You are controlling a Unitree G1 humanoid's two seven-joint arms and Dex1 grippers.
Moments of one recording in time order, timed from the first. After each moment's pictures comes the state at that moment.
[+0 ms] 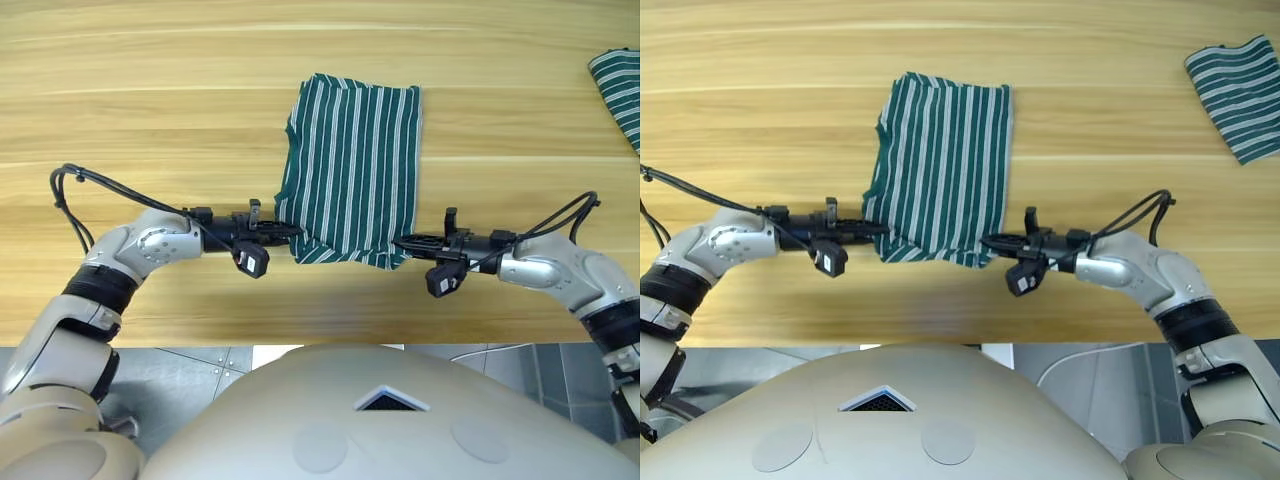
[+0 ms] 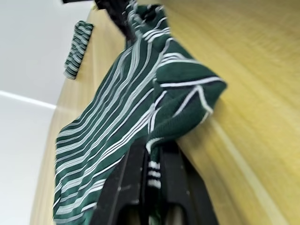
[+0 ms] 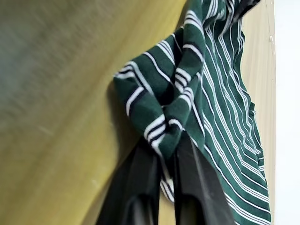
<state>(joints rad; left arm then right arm) -0.18 0.77 -0.53 0.45 0.38 -1.06 -0.53 0.01 -0.91 0.46 0.10 -0.56 -0.84 0.43</state>
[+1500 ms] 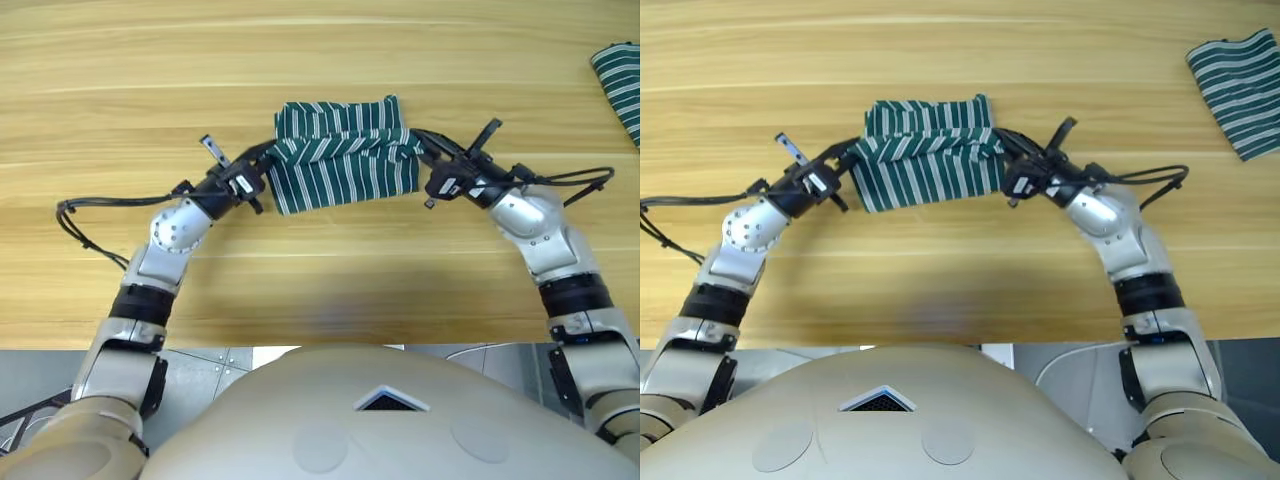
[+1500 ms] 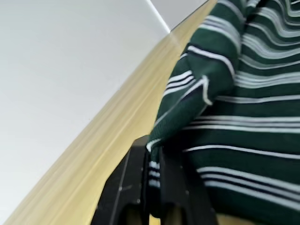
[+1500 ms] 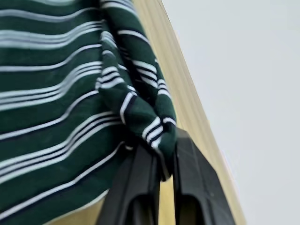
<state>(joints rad) -0.14 0.49 -0.23 0.40 0.22 -0.60 -0.34 -0.21 -0.56 0.24 0.36 -0.43 -0.64 0.27</state>
